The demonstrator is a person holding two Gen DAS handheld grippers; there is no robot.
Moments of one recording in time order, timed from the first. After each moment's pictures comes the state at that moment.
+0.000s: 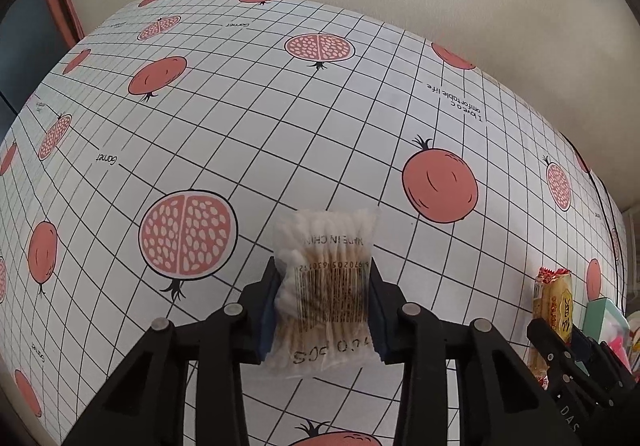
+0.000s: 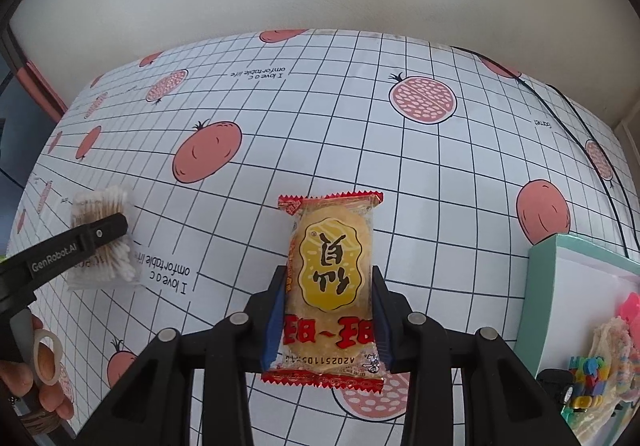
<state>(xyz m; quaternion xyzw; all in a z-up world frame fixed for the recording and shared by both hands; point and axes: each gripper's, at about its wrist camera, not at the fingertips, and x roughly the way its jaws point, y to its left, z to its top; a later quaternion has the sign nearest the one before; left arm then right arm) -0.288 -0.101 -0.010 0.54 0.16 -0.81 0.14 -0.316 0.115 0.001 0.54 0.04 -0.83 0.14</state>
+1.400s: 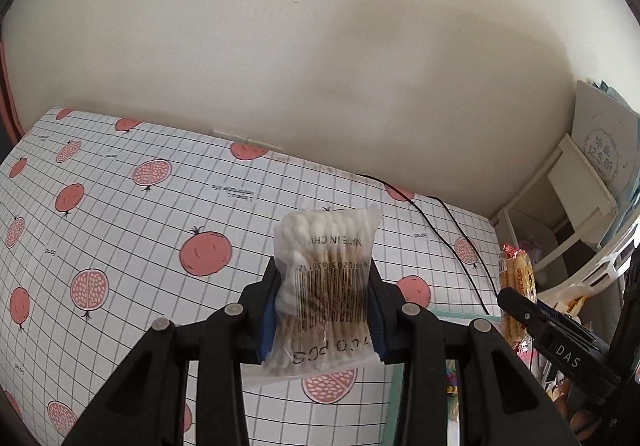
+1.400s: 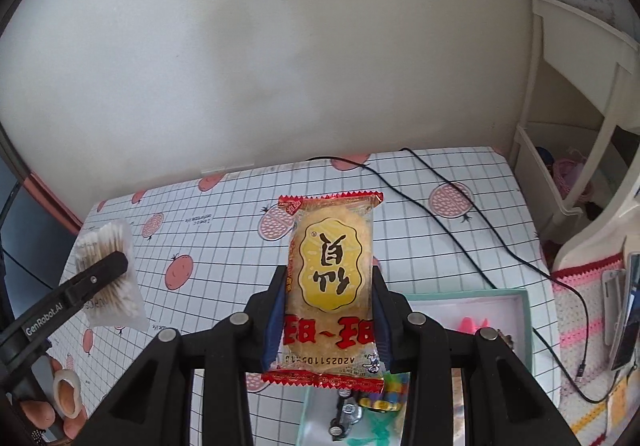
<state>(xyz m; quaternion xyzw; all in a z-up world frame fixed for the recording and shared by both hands) -0.281 0.057 0.140 0.42 0.14 -0.90 -0.01 -0.306 0.315 0.141 0.44 -0.08 -0.89 0.07</state>
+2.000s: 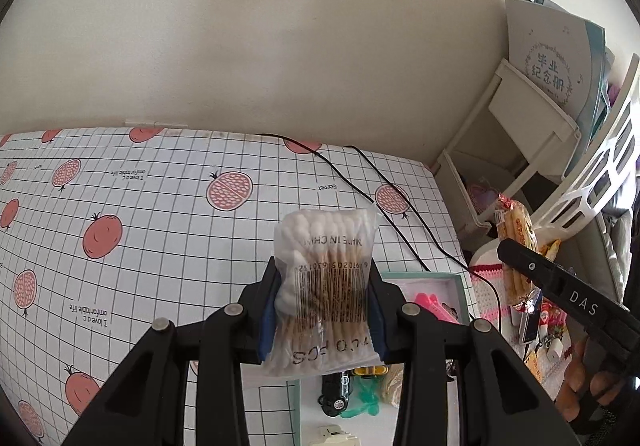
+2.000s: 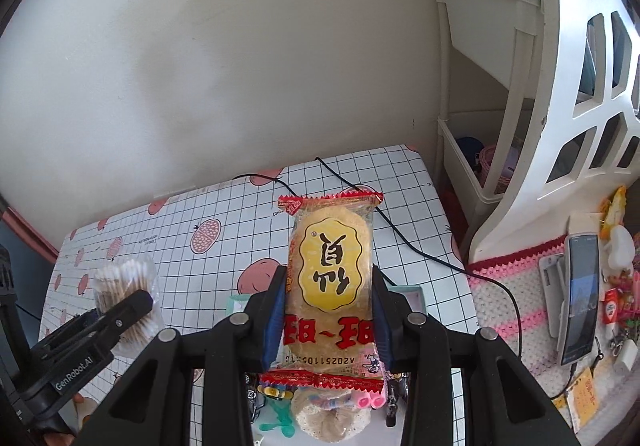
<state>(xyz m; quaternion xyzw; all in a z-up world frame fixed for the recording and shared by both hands) -0.294 0.187 0.136 0.45 0.10 -0.88 -0.10 -0.291 0.403 0.147 0.44 -0.09 -0.89 0.02</state>
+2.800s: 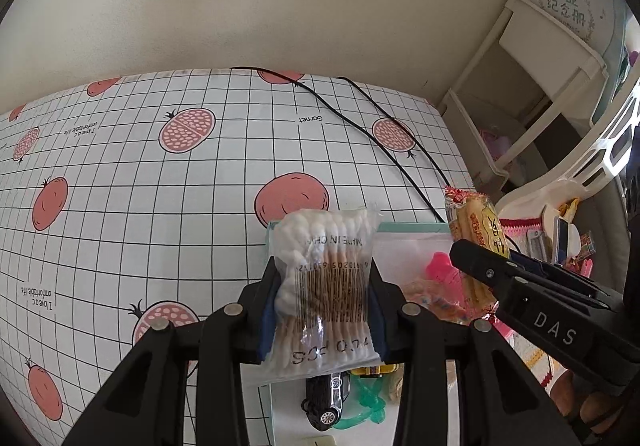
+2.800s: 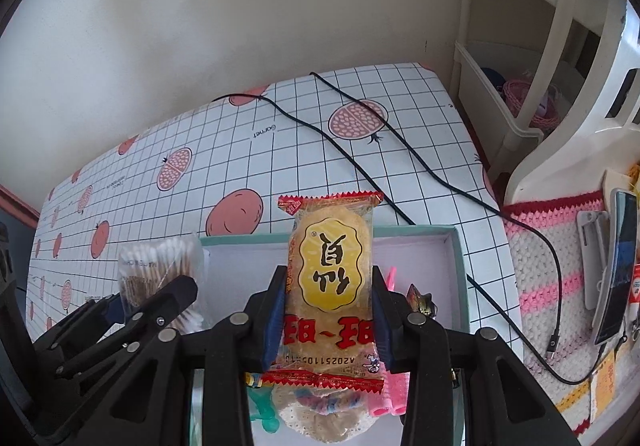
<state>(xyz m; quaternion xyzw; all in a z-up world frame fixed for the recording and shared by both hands) -0.308 0.227 0.053 0.52 0.08 -0.84 -0.12 -0.313 0.383 0.058 0.54 -0.08 -0.84 0.02</state>
